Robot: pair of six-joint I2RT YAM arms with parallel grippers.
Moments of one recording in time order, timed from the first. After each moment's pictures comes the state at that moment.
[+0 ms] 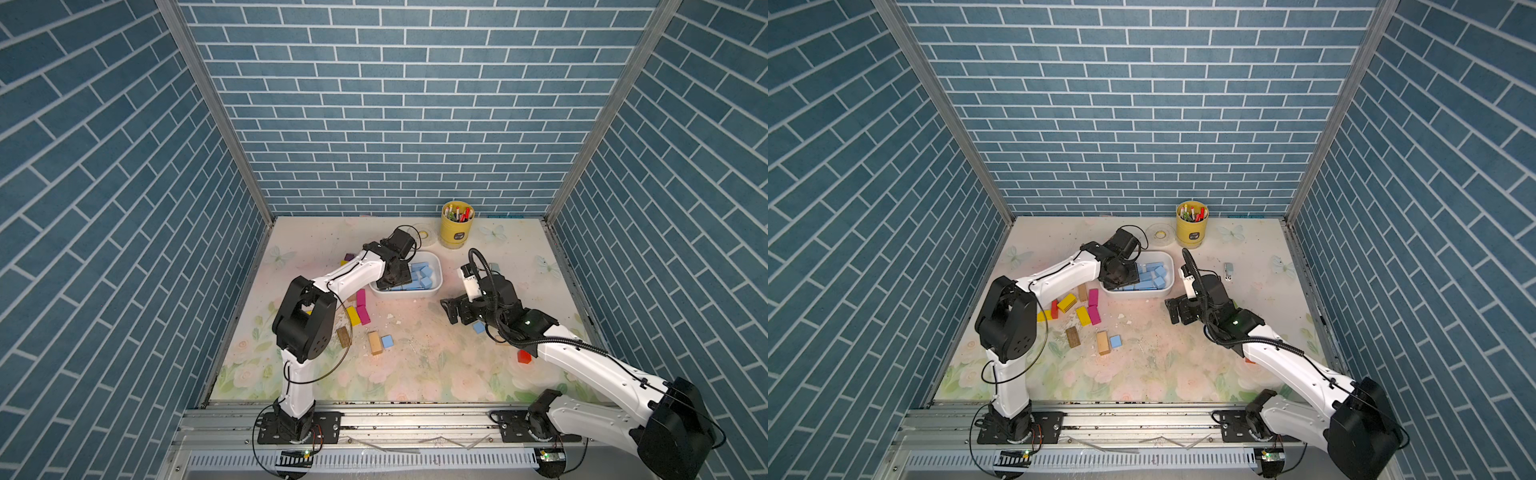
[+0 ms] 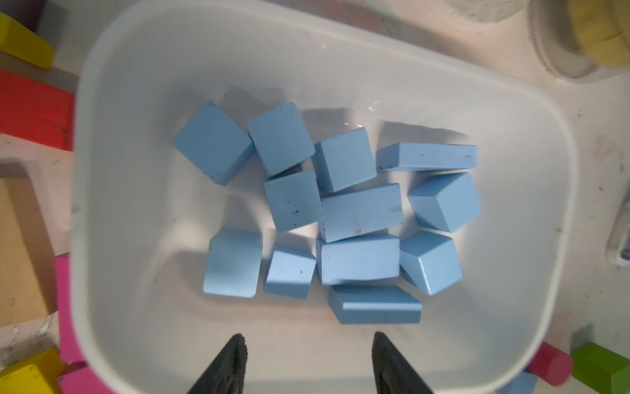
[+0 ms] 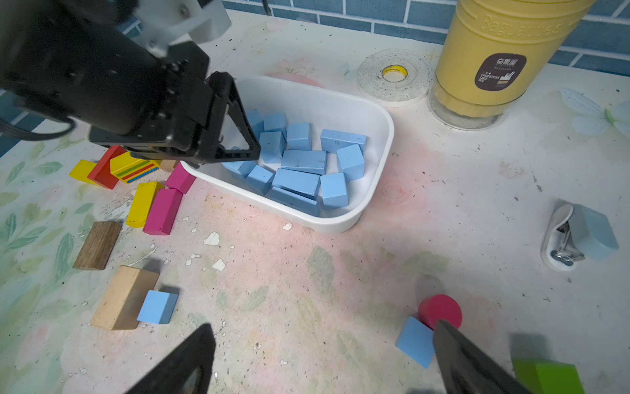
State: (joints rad) left arm -0.62 1.90 1.54 -0.77 -0.09 -0.78; right arm 0.71 1.11 0.73 -0.24 0.05 0.18
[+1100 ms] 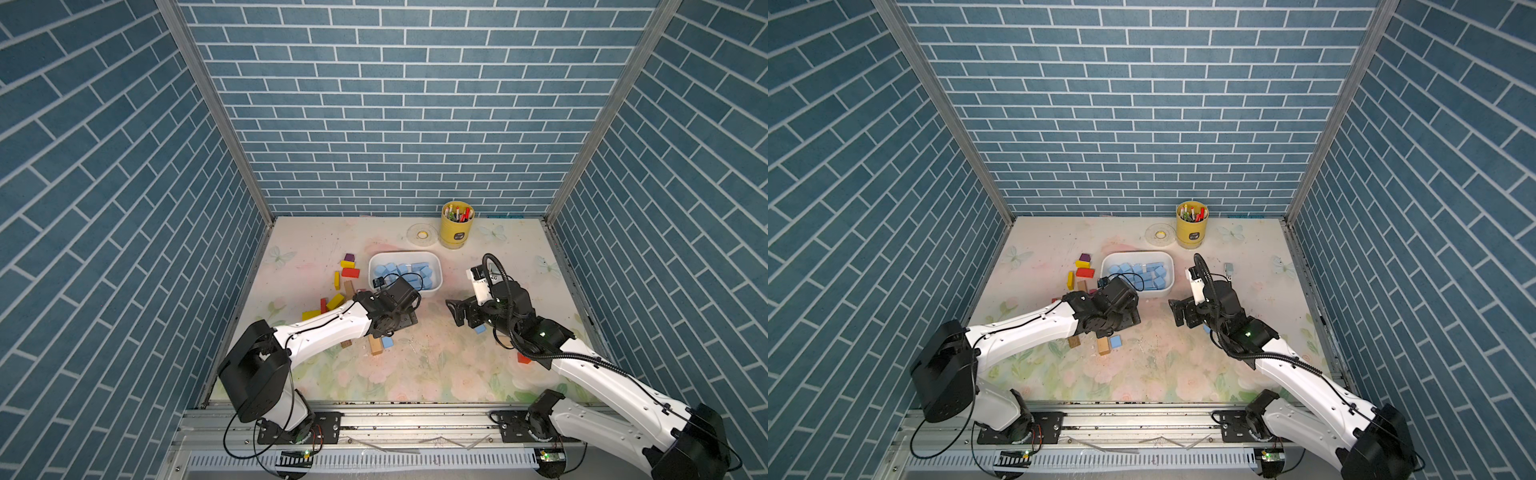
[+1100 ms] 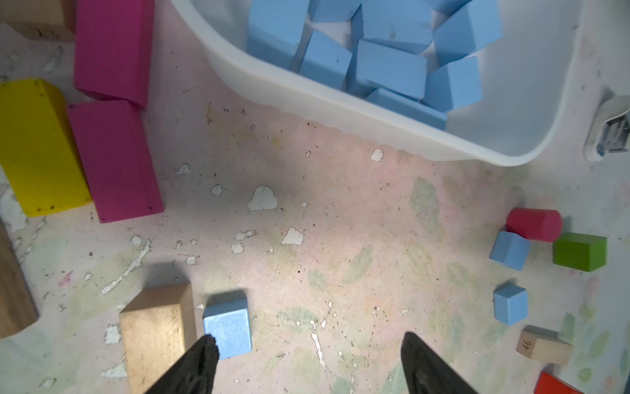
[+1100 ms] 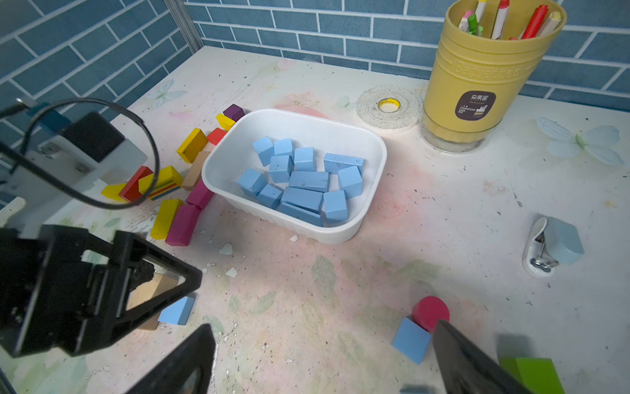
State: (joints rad) left arm -0.87 1.56 1.04 -0.63 -0.17 -1.12; right arm 0.71 0.96 0.68 -0.25 0.05 0.18
